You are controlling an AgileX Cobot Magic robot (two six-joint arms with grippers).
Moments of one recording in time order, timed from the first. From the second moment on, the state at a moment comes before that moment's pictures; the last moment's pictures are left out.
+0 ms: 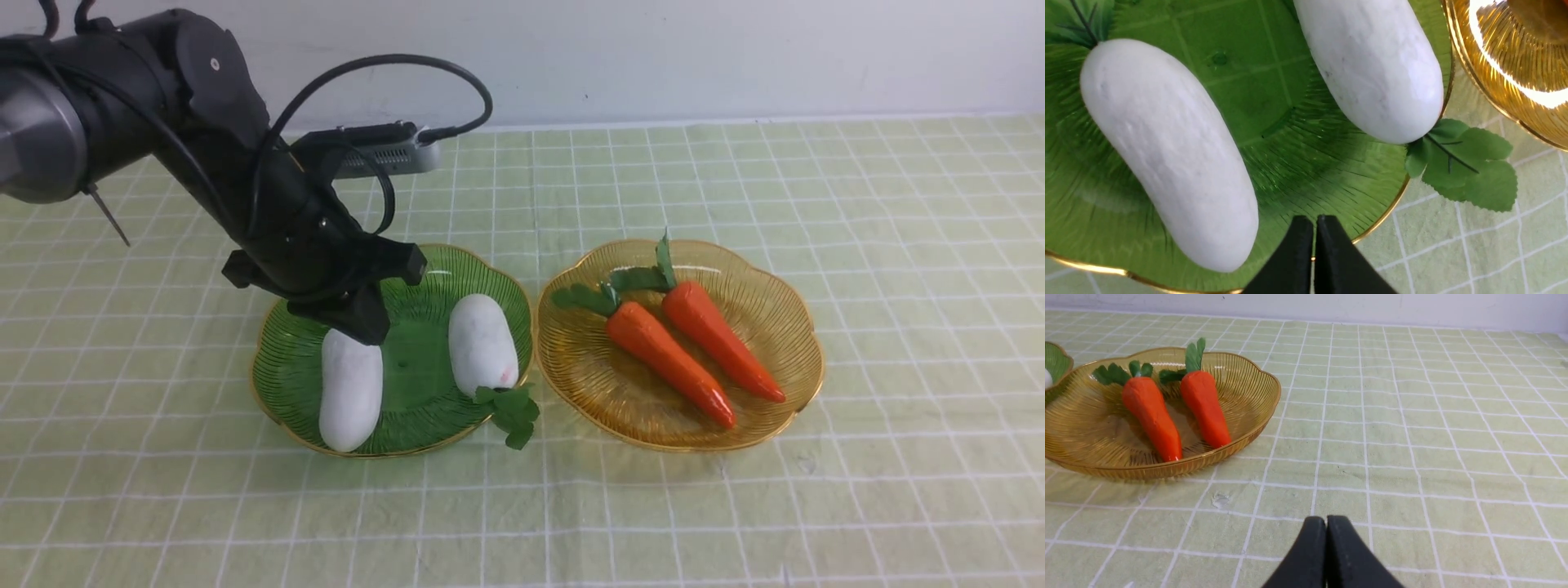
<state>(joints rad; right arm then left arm) 0.04 -0.01 0.02 0.03 0.40 -0.07 -0.21 1.82 -1.50 -0.29 1.11 0.13</state>
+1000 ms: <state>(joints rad) 0.04 -0.01 0.02 0.03 0.40 -0.07 -0.21 0.76 -0.69 -0.52 1.04 0.40</state>
